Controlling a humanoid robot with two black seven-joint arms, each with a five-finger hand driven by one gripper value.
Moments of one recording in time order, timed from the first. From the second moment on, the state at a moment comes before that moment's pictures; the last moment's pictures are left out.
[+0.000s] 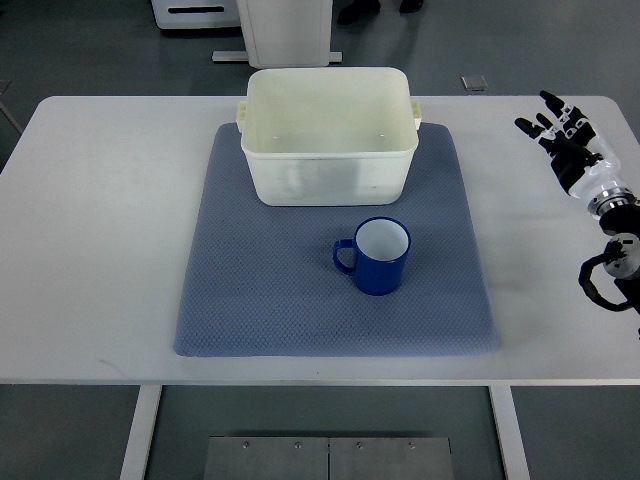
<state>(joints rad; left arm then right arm) -0.03 0.00 -0.59 -0.14 0.33 -0.04 -0.01 0.78 -0.33 0.65 0.60 -0.10 0.14 0.38</state>
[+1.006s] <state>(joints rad) -0.03 0.00 -0.59 -0.14 0.33 -0.04 -0.01 0.84 -0.25 0.65 0.67 -0.14 0.23 0.40</state>
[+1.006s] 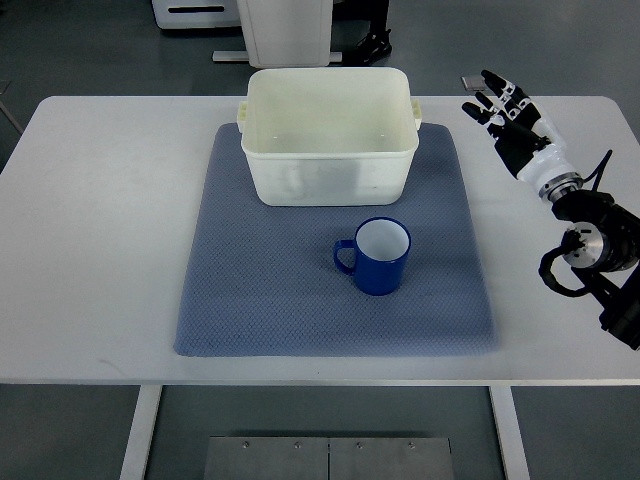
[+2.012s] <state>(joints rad) -0.03 0.00 -0.59 -0.14 0.33 -0.04 -0.01 0.87 -0.30 0.49 1.02 -0.68 0.33 0.45</state>
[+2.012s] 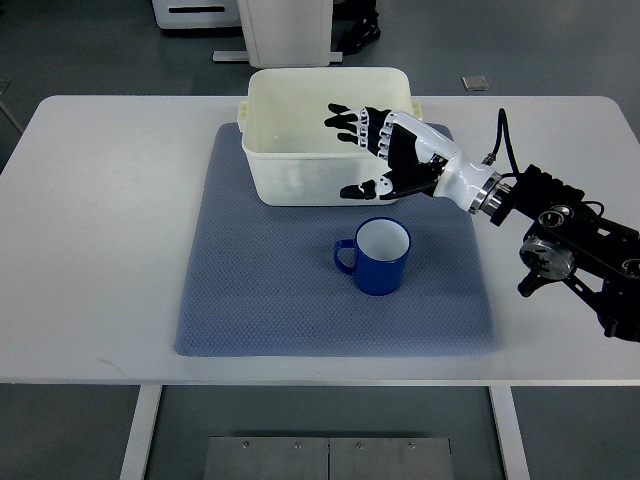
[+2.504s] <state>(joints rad) -0.03 0.00 -0.59 -0.14 0.33 -0.04 -0.01 0.87 -0.34 0.39 1.03 -0.71 0.35 0.51</state>
